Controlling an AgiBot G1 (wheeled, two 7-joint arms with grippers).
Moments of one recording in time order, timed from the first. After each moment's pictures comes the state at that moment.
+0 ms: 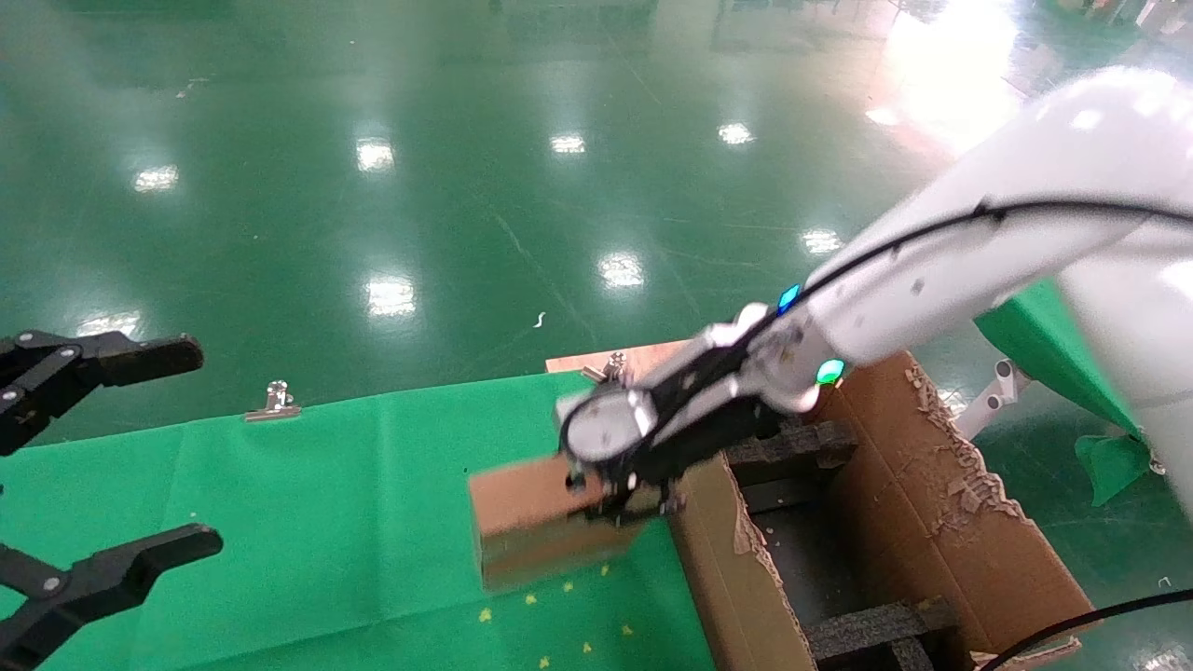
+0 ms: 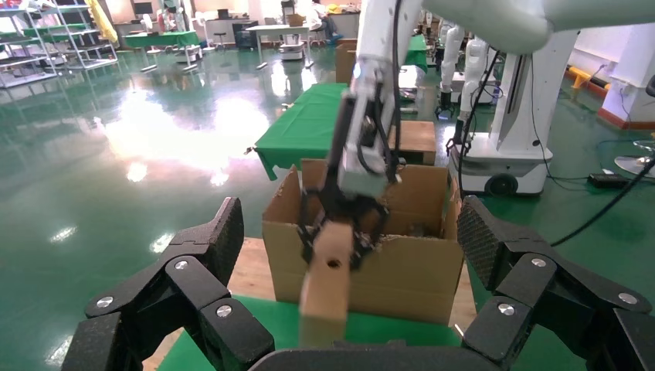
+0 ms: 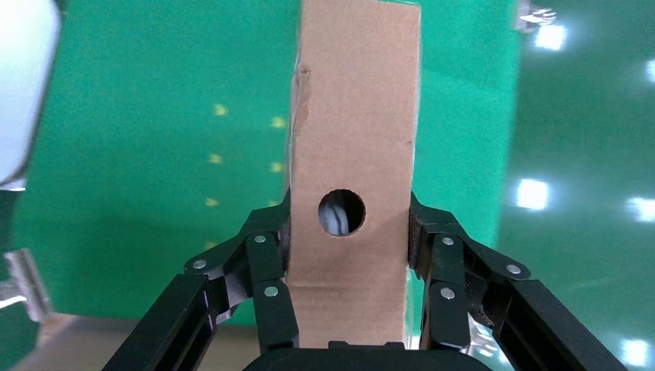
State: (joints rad) left arm -1.08 0.57 0.36 -1.23 0.65 1.44 -0.13; right arm 1.69 -0.91 -0.83 1.15 -1.62 -1.56 0.16
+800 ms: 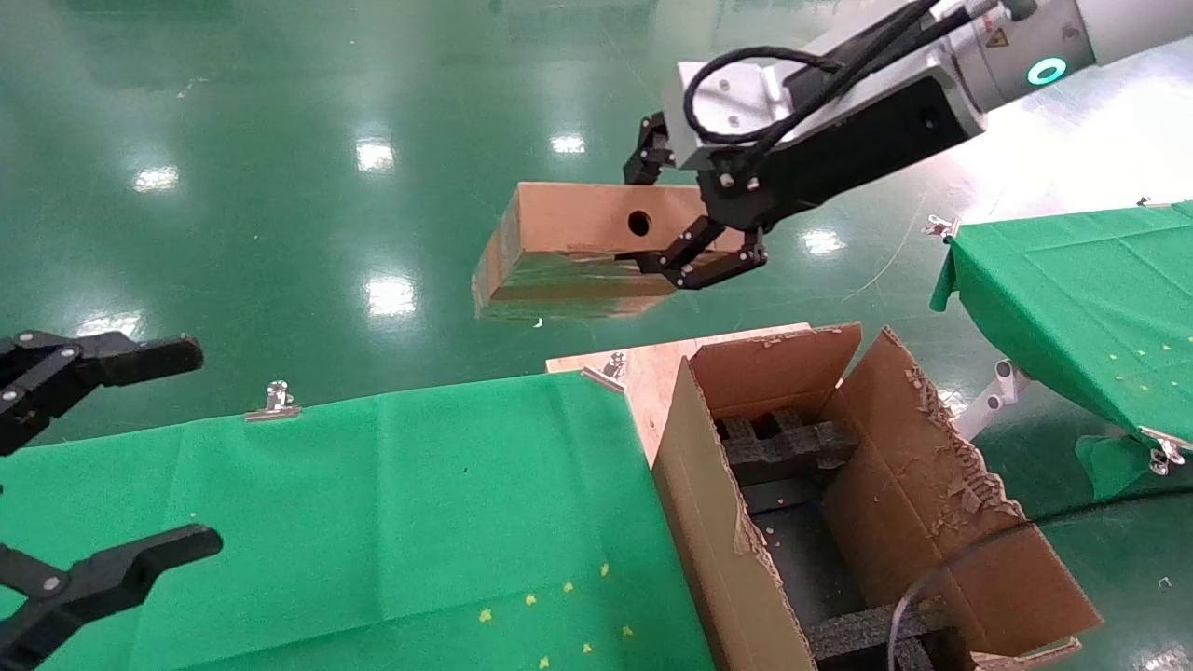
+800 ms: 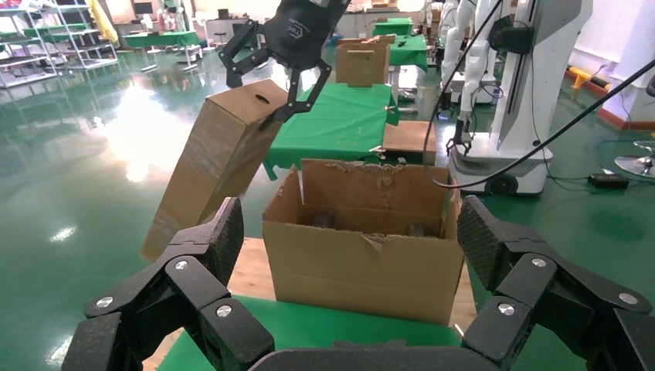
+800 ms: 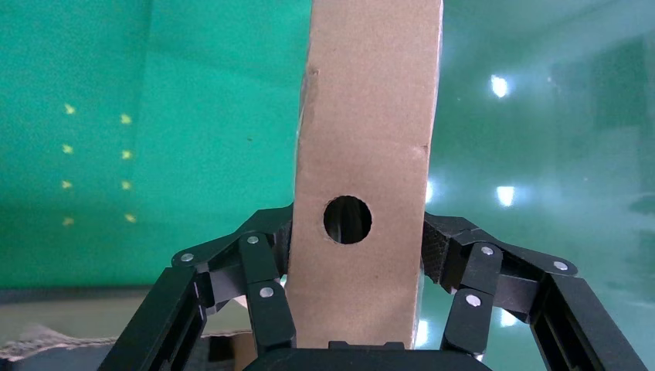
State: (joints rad) left arm -1.08 0.57 0.36 -1.23 0.65 1.44 -0.13; right arm 2.14 -0.86 -1.03 0.74 -1.40 -1.60 -0.10
